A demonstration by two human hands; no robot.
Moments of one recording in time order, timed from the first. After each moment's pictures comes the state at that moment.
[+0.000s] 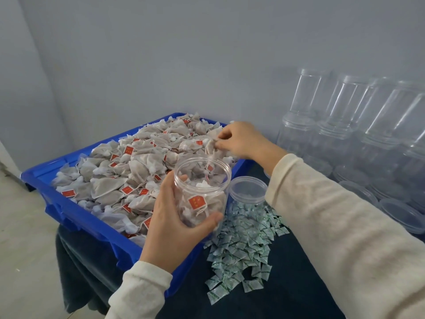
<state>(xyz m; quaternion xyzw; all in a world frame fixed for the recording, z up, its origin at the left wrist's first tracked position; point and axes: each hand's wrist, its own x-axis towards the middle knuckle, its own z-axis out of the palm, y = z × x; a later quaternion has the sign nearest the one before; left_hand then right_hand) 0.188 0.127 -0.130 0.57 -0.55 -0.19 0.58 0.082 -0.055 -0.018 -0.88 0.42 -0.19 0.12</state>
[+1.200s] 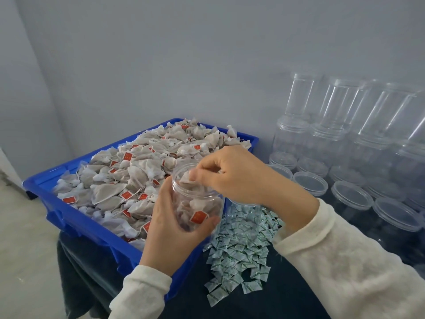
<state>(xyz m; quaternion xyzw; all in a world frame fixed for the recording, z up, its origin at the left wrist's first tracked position) 0.186 0.127 -0.130 0.59 -0.54 -0.18 0.57 0.061 0.050 -0.008 -0.92 0.27 -0.19 0.20</state>
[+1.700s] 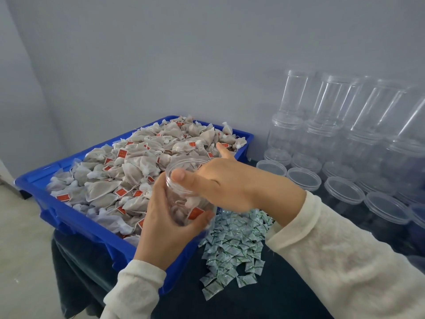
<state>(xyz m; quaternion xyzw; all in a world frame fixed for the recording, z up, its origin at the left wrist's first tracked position) 0.184 0.129 -0.126 0.58 -0.54 -0.17 0.59 0.063 0.059 -0.010 -0.96 0.25 -0.02 0.10</state>
